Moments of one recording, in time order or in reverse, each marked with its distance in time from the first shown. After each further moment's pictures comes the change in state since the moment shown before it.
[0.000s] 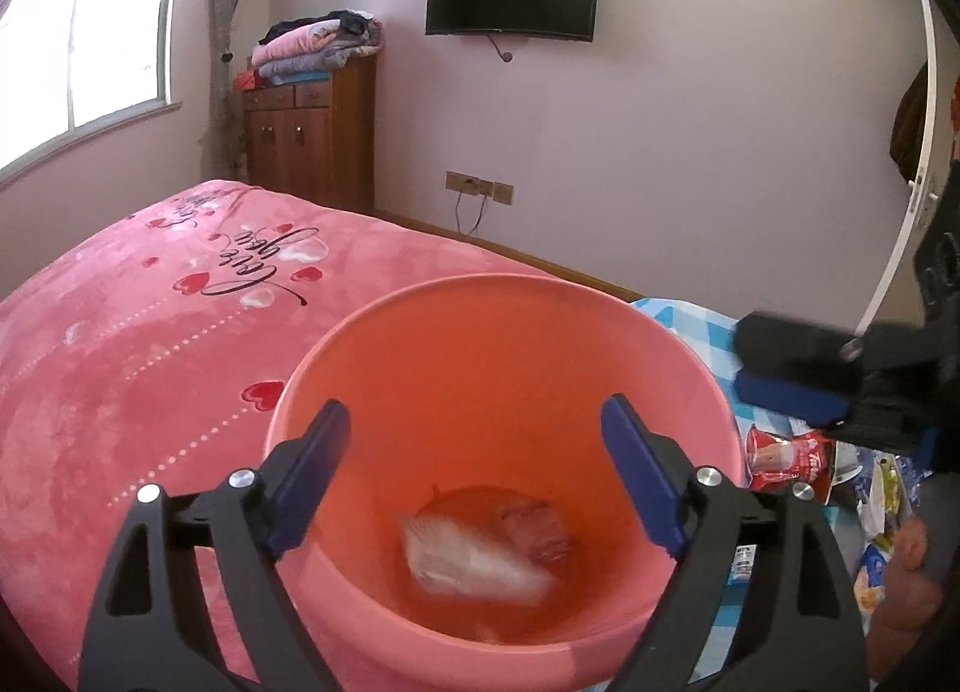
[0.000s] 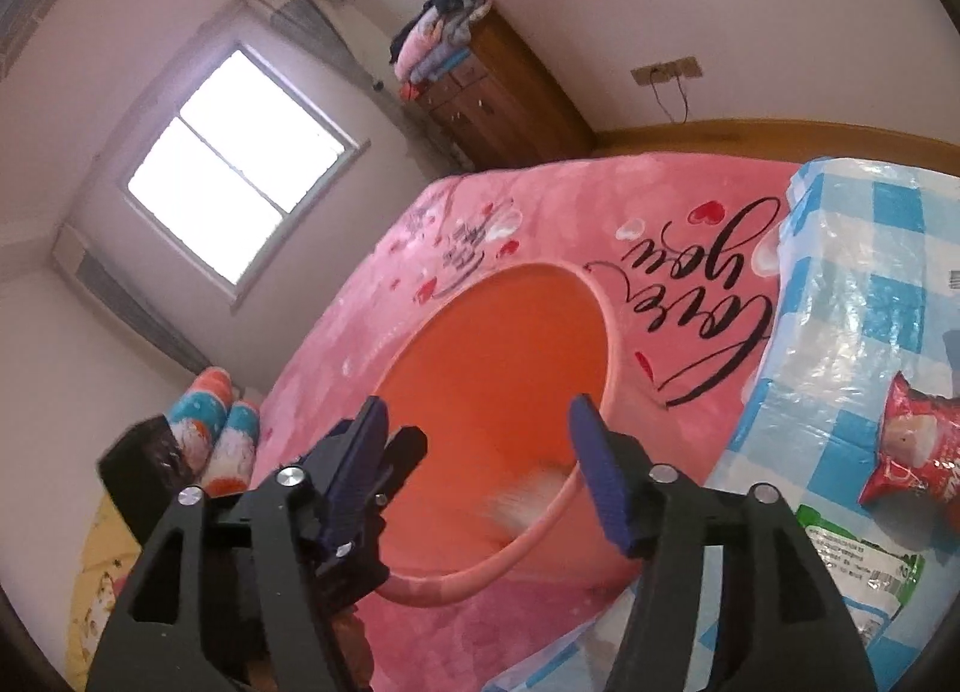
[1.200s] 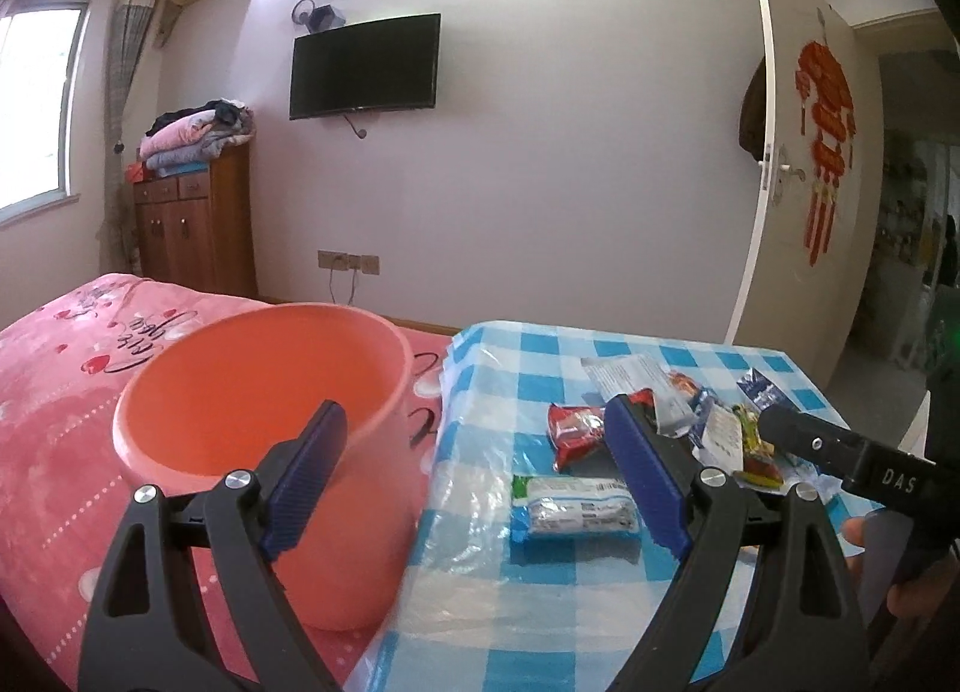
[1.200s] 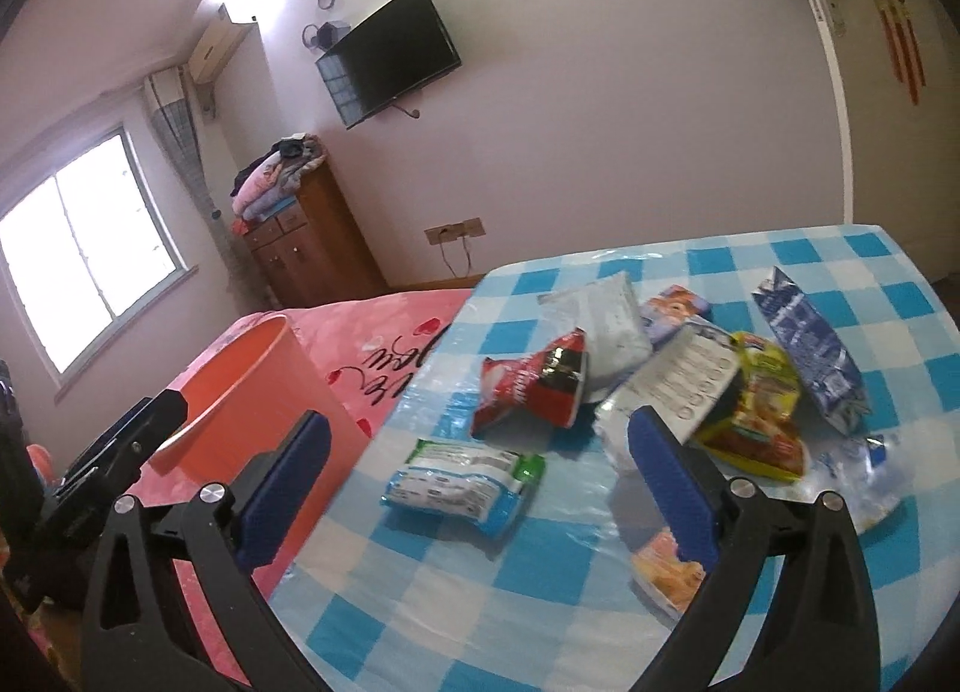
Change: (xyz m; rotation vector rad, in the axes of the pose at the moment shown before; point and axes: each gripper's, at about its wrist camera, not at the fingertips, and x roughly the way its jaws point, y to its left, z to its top) left arm -0.080 -0.099 -0.070 0.166 -0.195 -0.269; right arm -0.171 -0.081 -0.142 -0.034 -0.419 -0.510
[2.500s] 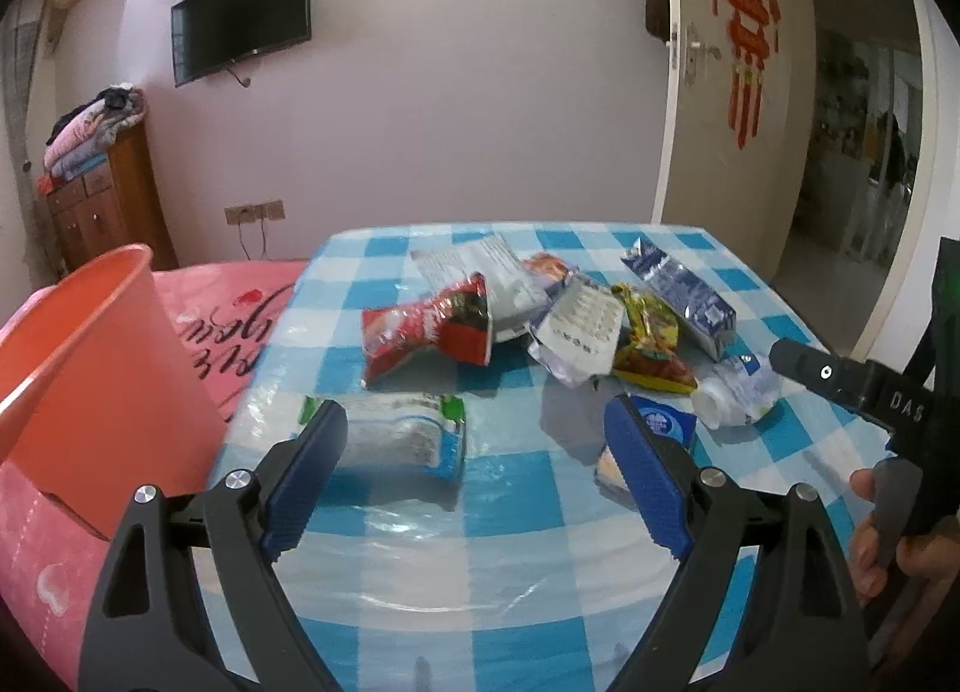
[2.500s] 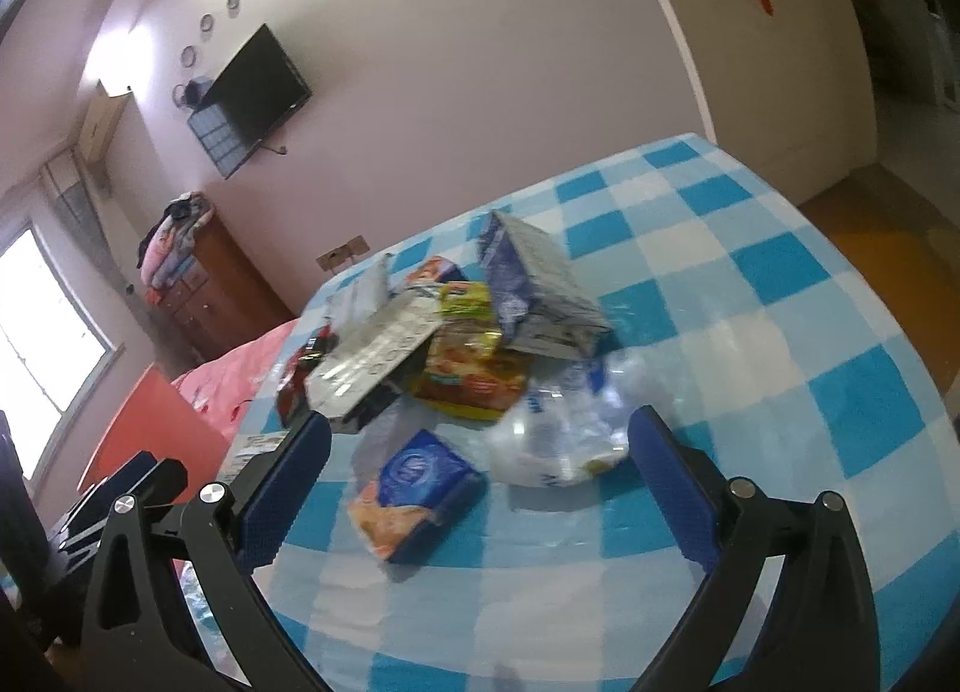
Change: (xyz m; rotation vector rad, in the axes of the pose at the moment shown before) left arm 0.051 -0.138 -0.051 0.162 0.216 -0.139; right arm -0.046 -0.155 -0.041 0.243 -0.008 -0.185
